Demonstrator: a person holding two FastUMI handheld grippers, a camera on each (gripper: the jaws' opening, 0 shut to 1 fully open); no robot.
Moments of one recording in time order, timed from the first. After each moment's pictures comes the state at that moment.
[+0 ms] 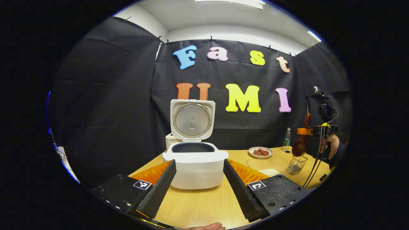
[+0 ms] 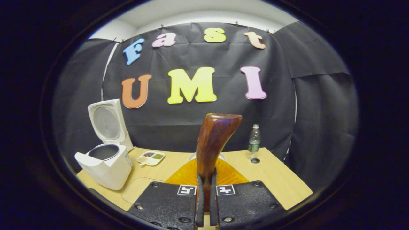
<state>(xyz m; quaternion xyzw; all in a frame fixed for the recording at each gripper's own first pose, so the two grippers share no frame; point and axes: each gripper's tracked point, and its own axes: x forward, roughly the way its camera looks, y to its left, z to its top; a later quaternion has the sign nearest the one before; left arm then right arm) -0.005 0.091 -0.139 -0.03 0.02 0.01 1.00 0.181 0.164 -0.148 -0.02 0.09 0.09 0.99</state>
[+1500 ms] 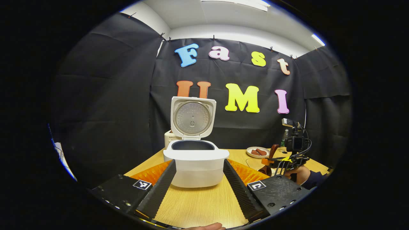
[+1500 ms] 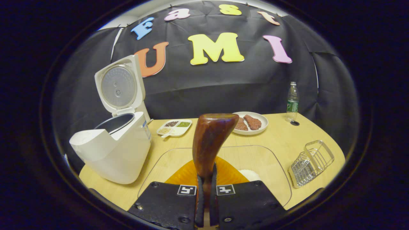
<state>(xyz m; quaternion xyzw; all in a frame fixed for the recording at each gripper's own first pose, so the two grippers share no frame) -0.003 0.102 -0.154 -0.06 0.04 0.00 1.00 0.183 0.285 -0.304 0.03 0.22 0.13 0.97</state>
